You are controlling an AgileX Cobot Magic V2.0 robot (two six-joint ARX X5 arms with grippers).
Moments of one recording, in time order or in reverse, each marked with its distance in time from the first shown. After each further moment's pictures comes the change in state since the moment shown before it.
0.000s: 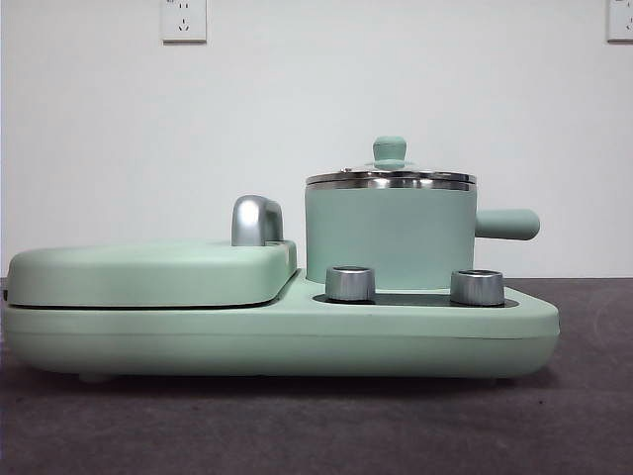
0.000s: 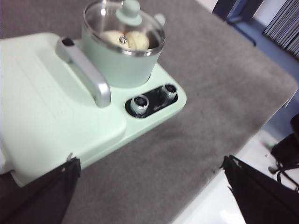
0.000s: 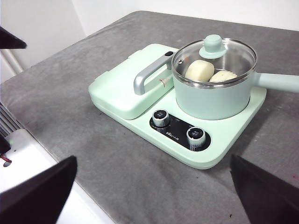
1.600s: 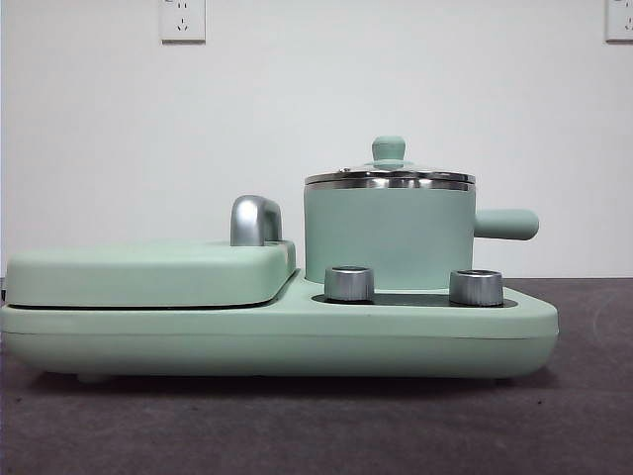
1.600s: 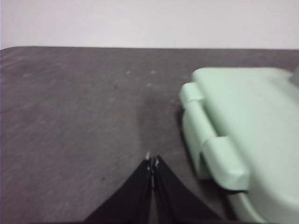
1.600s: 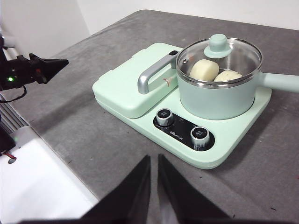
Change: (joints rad) left arm 0.724 -0.435 -0.768 0.588 -0.072 0.259; right arm 0.000 0.000 -0.001 0.000 -0.018 -0.004
